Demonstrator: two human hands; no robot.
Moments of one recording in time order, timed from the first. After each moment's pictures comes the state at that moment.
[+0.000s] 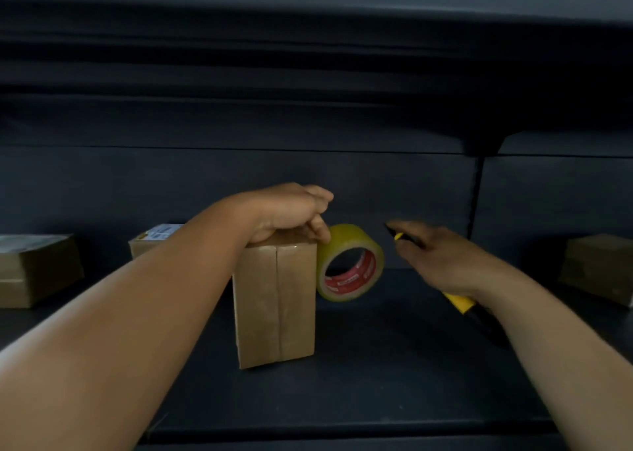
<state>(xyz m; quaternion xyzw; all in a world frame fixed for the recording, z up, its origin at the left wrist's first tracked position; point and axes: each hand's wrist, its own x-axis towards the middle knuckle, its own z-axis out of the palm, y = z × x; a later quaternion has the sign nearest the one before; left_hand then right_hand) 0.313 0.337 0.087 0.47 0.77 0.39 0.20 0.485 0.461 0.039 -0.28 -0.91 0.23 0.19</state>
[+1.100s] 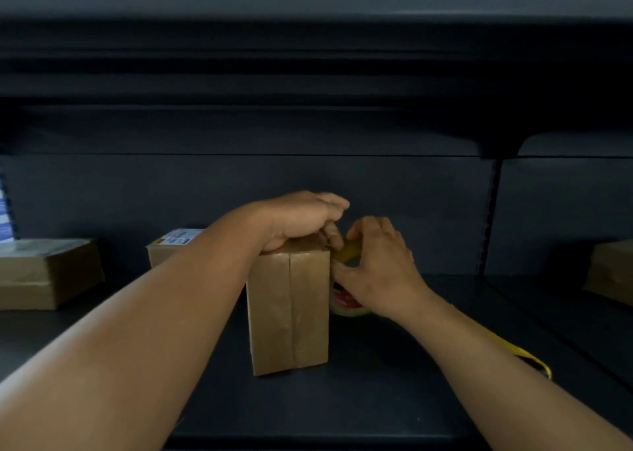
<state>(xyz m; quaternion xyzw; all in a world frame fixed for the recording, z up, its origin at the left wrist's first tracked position) 0.314 0.333 0.085 0.49 0.76 0.38 0.20 0.421 0.414 0.016 -0.23 -0.90 0.18 0.33</state>
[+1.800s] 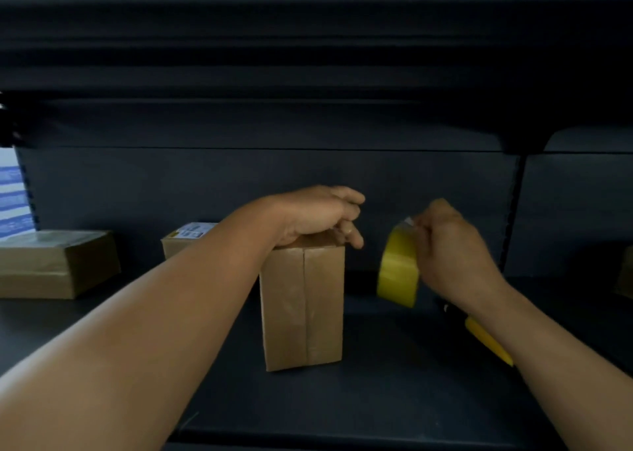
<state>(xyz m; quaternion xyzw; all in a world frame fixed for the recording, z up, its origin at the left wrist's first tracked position) 0.309 0.336 0.083 0.50 0.75 0.38 0.21 0.444 0.454 0.023 -0.25 -0.86 0.12 0.43</state>
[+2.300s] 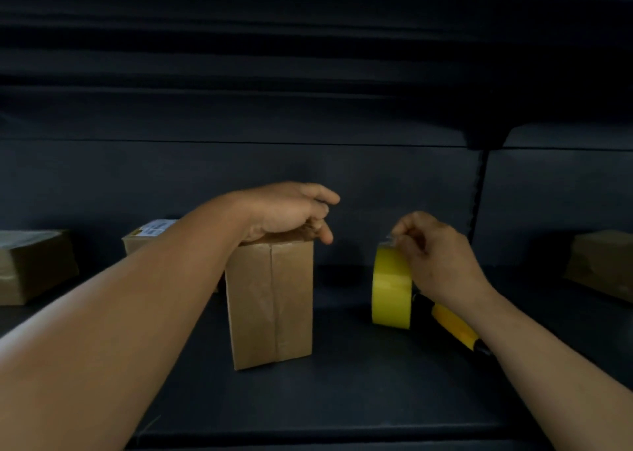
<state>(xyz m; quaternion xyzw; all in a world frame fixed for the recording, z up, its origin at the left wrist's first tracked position) 0.307 0.336 0.081 0.51 0.75 0.36 0.20 0.469 0.473 0.008 -0.23 -0.85 0.20 0.43</state>
